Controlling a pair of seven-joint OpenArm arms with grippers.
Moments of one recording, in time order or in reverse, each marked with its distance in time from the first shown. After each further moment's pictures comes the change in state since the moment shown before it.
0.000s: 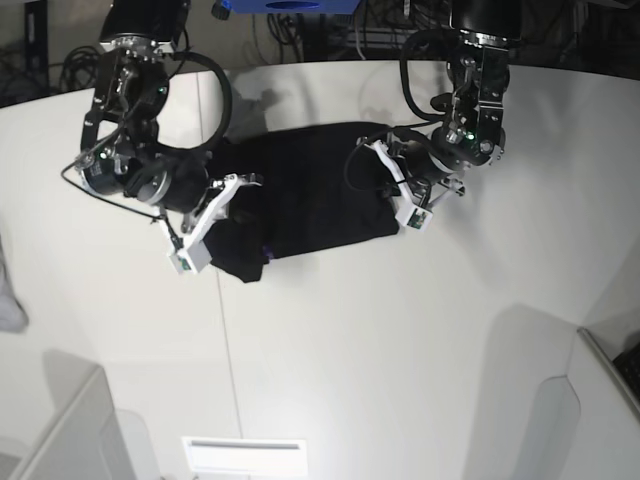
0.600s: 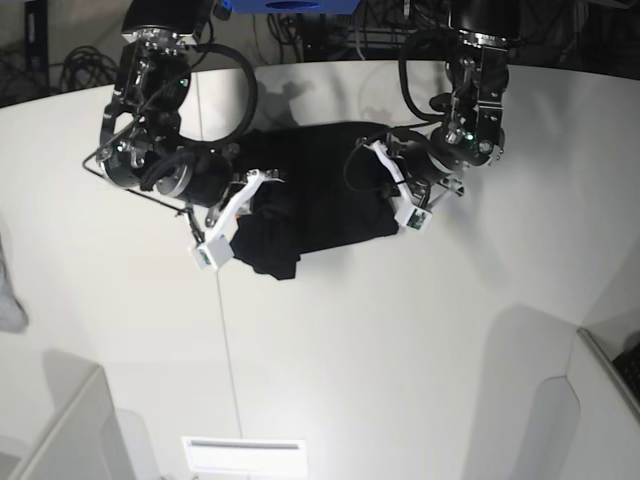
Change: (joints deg) left arm -0.1 0.3 0.0 0.0 0.0 0.0 0.0; right arm -1.6 -5.5 0.0 0.0 1.0 0.0 0.4
